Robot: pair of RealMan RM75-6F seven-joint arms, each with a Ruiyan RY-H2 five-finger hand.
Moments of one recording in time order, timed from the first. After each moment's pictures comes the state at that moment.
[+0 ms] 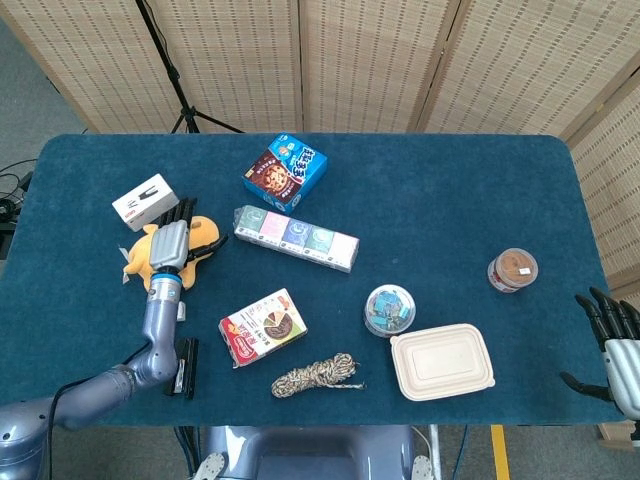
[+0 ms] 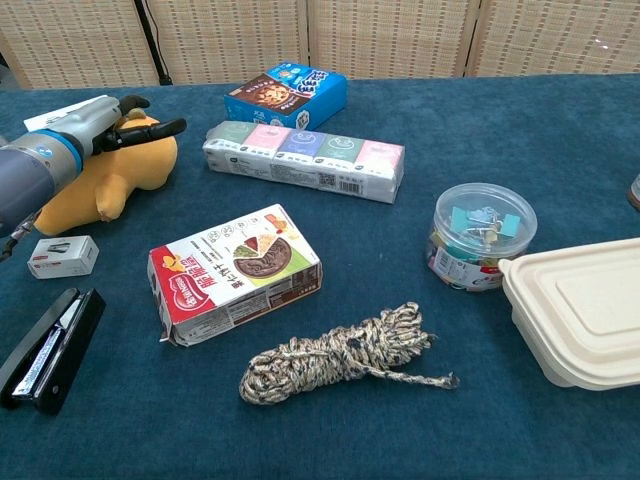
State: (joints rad) left arm -0.77 -1.84 -0.40 -0.95 0.79 0.92 0.22; right arm 0.04 -0.91 0.03 -1.75 -1.52 1.46 0.06
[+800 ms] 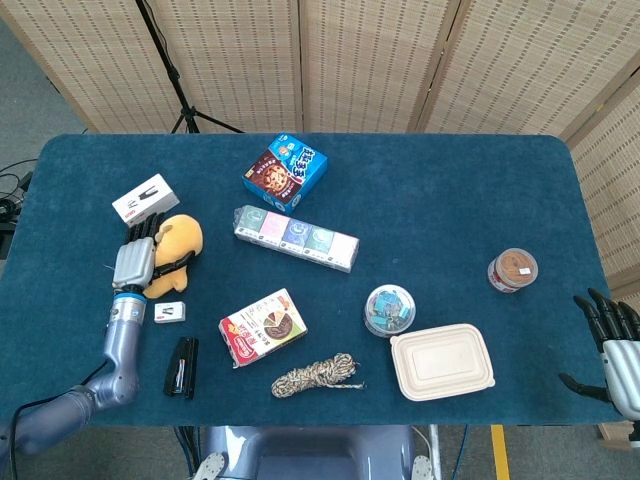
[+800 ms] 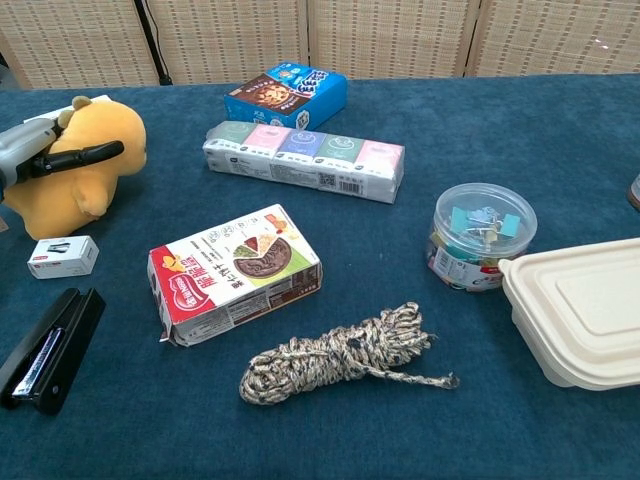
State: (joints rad) left arm -0.61 -1.74 -0.29 -0.97 0.95 0.96 0.05; right arm 0.04 -0.91 0.03 -1.75 -1.51 1.46 0.04
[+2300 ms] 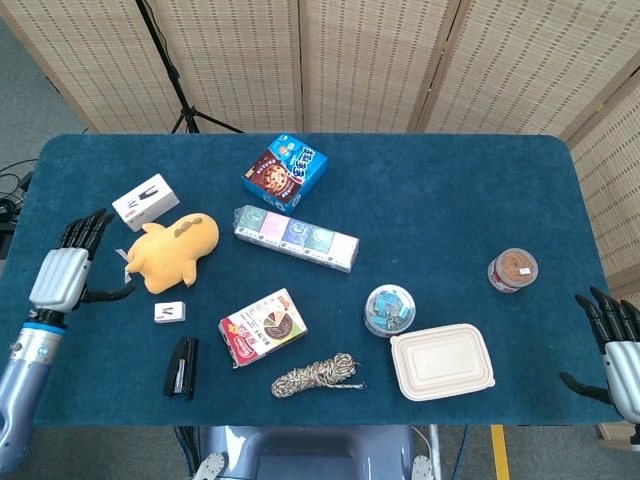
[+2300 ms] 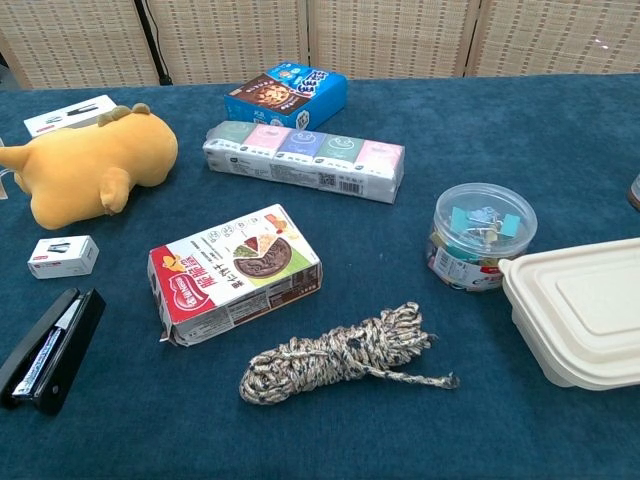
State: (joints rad) left arm -0.38 -1.21 -0.16 -1.48 1.38 1.20 -0.19; right arm 0.03 -0.91 0.03 -1.75 -1.55 1.51 0.04
